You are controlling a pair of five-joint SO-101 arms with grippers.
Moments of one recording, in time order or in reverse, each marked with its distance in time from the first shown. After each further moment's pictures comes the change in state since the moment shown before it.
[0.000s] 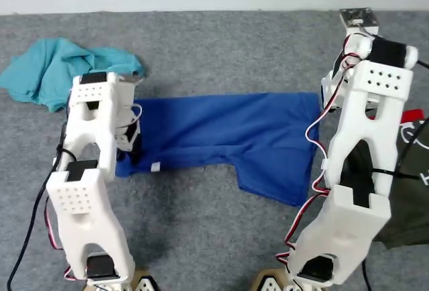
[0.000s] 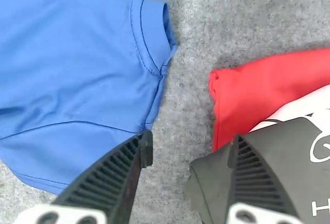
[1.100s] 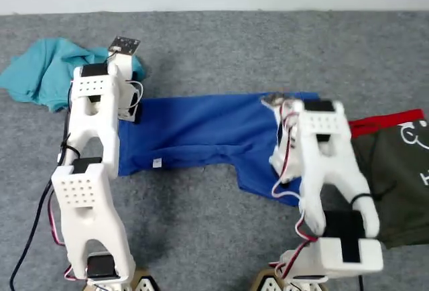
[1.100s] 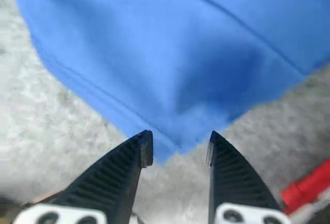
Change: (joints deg) left arm 0.9 6.9 -9.8 -17.8 1.1; right arm -13.2 -23.3 65.5 -21.3 10.1
